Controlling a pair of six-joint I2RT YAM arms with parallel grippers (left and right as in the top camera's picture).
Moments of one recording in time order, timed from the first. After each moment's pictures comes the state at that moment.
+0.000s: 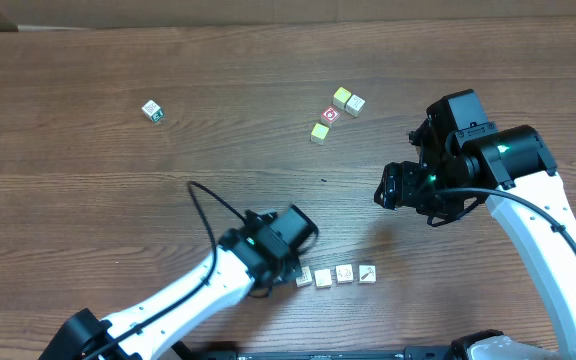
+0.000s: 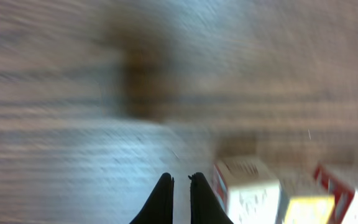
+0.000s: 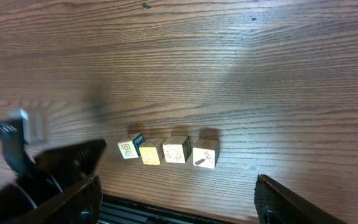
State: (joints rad) left arm -0.77 1.40 0.75 -0.73 -0.03 -1.01; right arm 0.28 1.42 1.36 -1.32 -0.31 0.38
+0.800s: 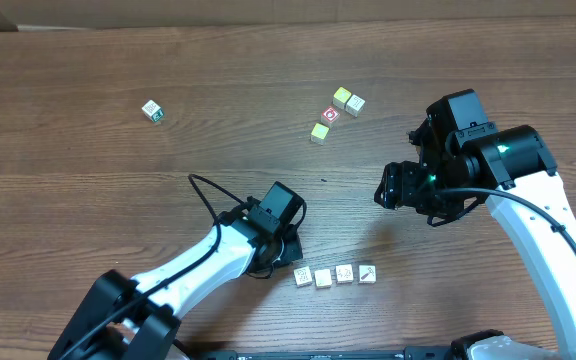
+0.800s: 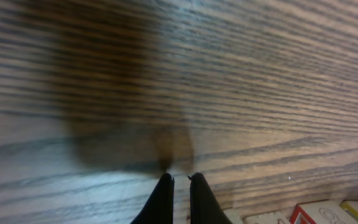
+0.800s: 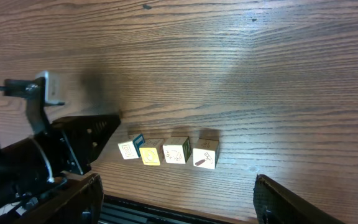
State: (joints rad) left arm -0.65 1.57 0.75 -0.53 0.15 -0.88; right arm 0.28 1.42 1.36 -1.32 -0.30 0.38
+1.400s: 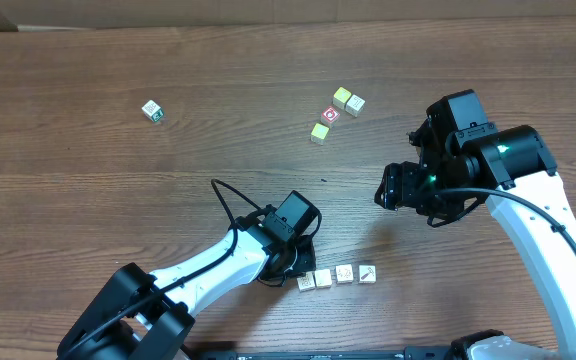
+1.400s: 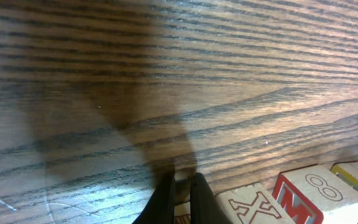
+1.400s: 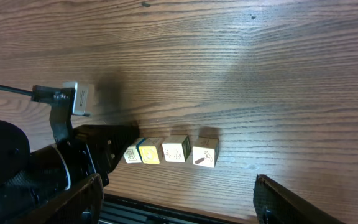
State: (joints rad) left arm -0.73 1.60 0.75 -0.50 0.21 -0.88; right arm 0.28 1.42 1.36 -1.33 -0.30 0.38
